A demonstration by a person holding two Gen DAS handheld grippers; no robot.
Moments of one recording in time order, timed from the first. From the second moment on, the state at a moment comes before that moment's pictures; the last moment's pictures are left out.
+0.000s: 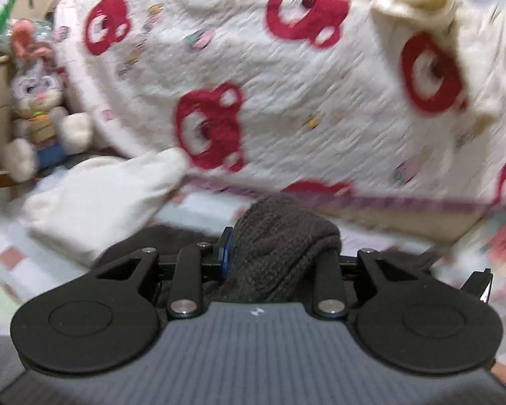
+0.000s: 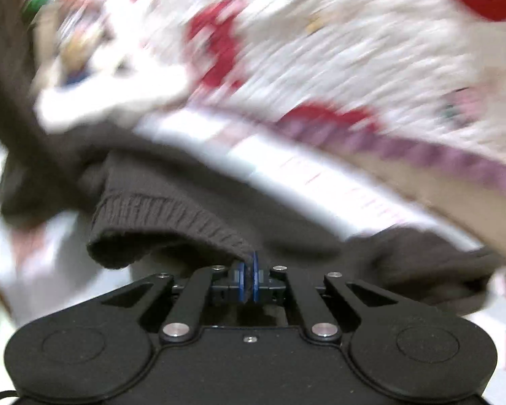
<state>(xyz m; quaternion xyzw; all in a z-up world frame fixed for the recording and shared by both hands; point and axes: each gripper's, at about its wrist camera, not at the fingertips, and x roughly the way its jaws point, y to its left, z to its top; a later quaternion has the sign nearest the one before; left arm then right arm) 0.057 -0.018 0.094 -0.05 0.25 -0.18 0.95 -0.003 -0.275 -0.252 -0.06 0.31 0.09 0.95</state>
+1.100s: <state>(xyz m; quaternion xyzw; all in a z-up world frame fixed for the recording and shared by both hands) 0.092 -0.029 -0.054 0.07 0.43 -0.21 0.88 0.008 -0.486 -0.321 0.29 0.40 -0.03 0.87</state>
